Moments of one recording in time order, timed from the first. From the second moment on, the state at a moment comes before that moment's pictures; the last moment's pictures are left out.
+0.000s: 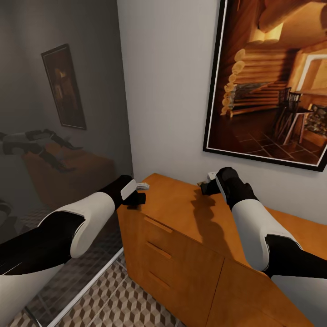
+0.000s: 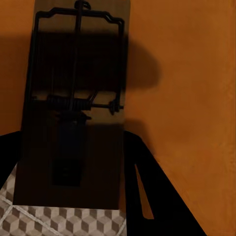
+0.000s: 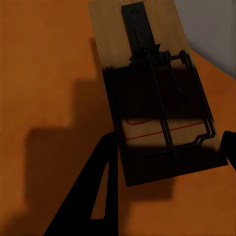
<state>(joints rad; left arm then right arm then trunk) -1.36 -0.17 -0.17 -0.09 0.39 0.77 0.23 -1.21 0.07 -0.19 -0.57 0.47 0.92 0.30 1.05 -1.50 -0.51</state>
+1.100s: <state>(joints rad) -1.36 -0.17 -0.17 -0.50 0.39 1.02 0.23 -1.21 0.07 -0.19 -0.57 0.47 0.92 0.30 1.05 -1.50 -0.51</state>
